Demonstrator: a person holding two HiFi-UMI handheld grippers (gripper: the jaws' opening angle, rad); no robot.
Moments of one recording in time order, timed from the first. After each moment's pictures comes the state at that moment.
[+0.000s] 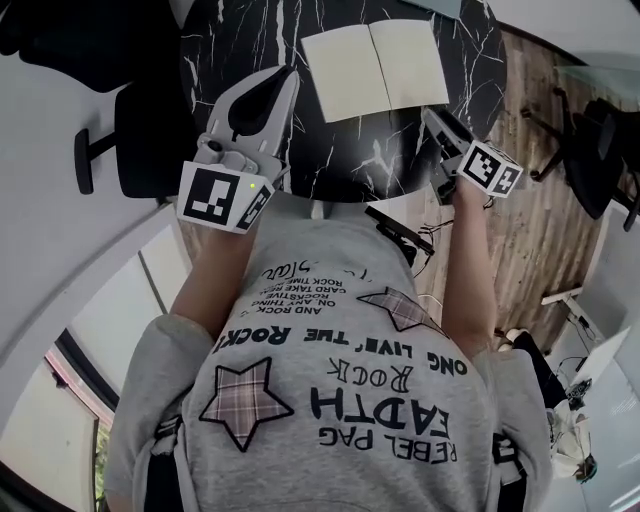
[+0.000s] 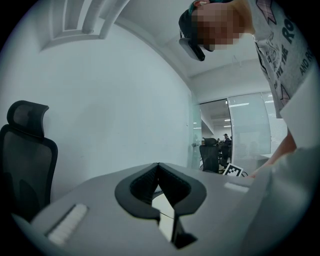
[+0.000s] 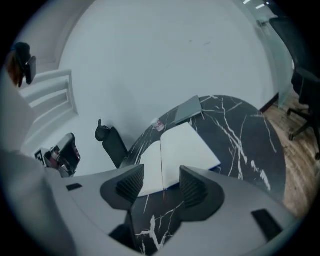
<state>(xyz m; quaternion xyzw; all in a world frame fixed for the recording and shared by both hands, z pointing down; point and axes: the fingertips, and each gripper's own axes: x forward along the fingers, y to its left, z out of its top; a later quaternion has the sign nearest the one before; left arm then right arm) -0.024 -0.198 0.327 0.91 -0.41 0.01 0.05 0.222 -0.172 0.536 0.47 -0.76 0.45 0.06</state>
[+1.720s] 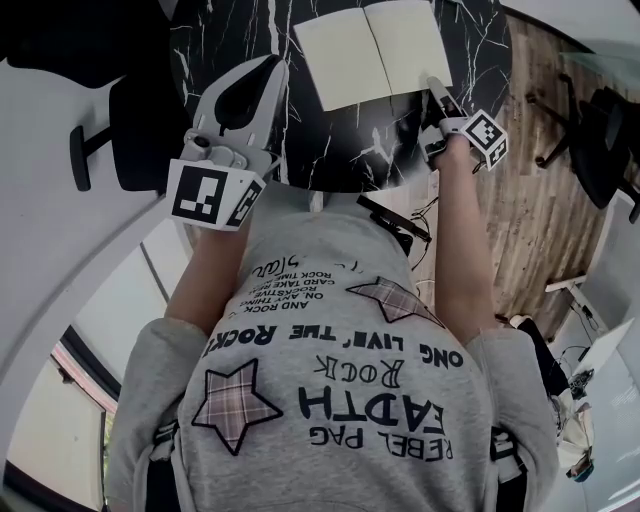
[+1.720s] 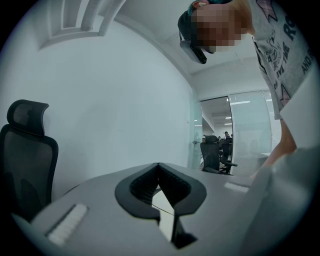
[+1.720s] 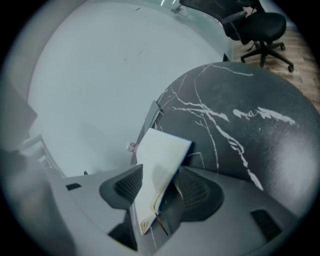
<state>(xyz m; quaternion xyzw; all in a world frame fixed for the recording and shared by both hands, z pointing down) -0.025 -0.203 0.338 0.91 -0.41 0.03 0.05 0.256 -0.202 0.617 0.52 -0.59 0.59 -0.15</state>
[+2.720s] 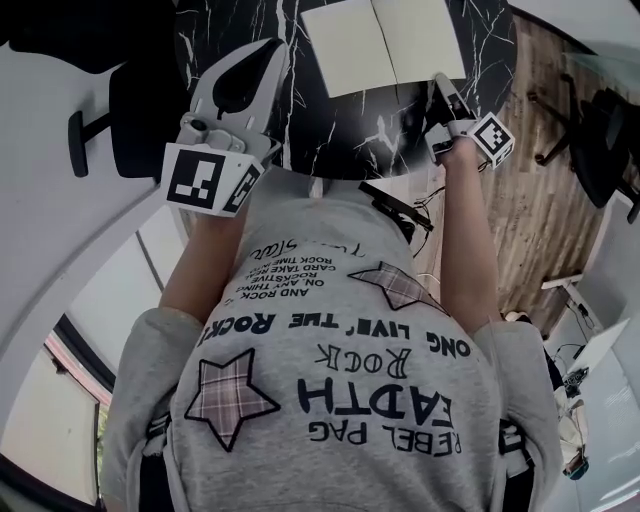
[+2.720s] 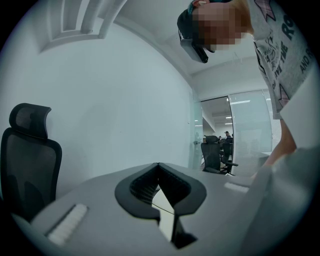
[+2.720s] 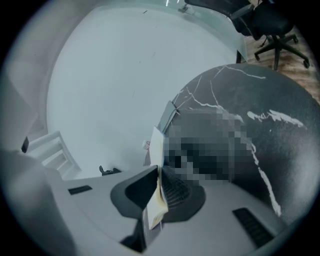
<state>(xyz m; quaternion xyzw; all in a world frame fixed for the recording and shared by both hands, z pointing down) -0.038 -0.198 0.330 0.91 -0.42 0.03 0.05 0.245 -0.198 0.583 0.47 -0.65 0.56 -0.20</state>
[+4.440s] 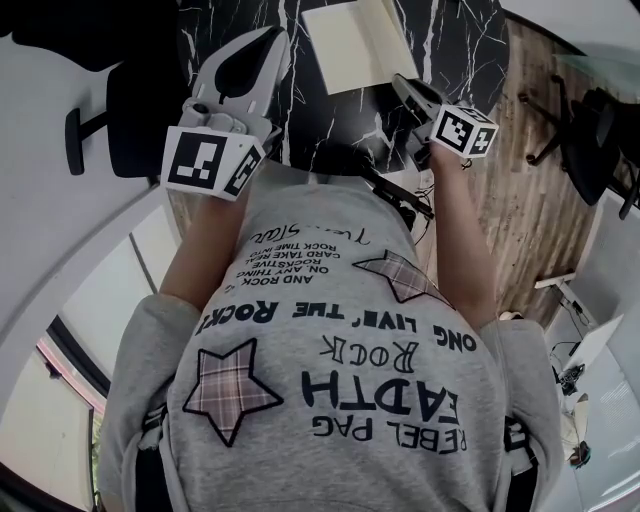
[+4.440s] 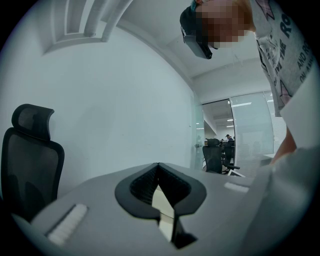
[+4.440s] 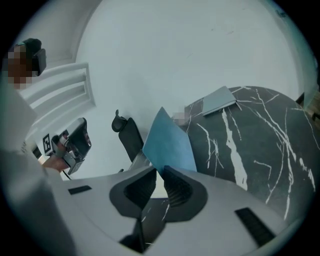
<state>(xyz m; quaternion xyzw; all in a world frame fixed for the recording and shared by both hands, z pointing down) -0.047 -0.200 0.320 0.90 -0.43 0.01 0.05 0.137 -0.178 0.533 0.39 -0.81 0.42 0.06</state>
